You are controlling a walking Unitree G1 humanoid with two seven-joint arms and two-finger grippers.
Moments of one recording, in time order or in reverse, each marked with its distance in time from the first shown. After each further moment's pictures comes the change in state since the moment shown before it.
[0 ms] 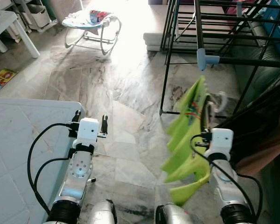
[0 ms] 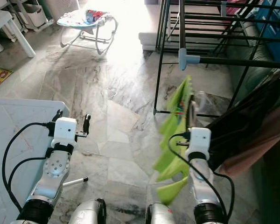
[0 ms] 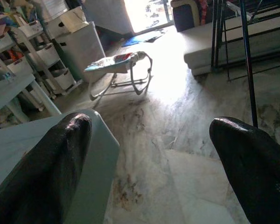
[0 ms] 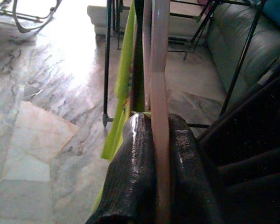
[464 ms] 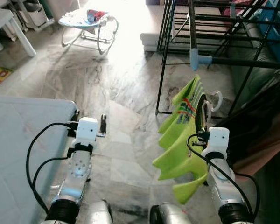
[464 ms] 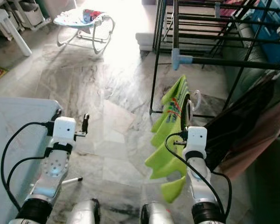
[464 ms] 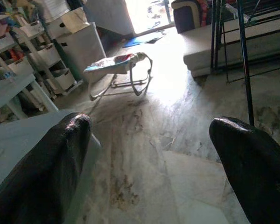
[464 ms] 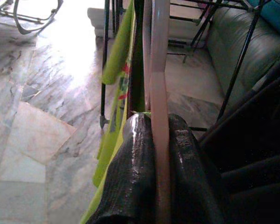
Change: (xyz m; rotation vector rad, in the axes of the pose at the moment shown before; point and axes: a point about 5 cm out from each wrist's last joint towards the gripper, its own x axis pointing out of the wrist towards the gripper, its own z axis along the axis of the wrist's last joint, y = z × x) left arm 0.001 0.005 -0.003 0.015 0.003 0.015; right arm 0.002 0.007 0.002 0.013 -0.005 0.019
